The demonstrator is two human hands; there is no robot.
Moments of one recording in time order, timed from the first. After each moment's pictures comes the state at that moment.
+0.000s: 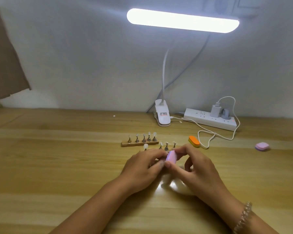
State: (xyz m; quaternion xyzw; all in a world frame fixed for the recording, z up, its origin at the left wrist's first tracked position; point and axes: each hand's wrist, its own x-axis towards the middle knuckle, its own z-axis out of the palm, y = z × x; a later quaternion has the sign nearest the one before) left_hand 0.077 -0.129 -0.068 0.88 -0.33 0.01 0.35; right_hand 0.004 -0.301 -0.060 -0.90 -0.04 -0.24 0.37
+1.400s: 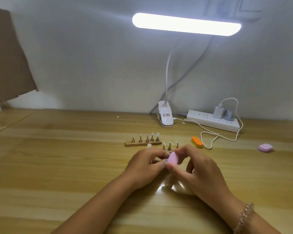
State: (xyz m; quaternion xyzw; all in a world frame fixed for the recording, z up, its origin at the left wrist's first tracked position) left_hand 0.078 -0.129 -0.065 0.83 -0.31 -0.04 0.46; right_hand 0.003 -0.298 -0.060 -0.91 -0.05 -0.26 0.32
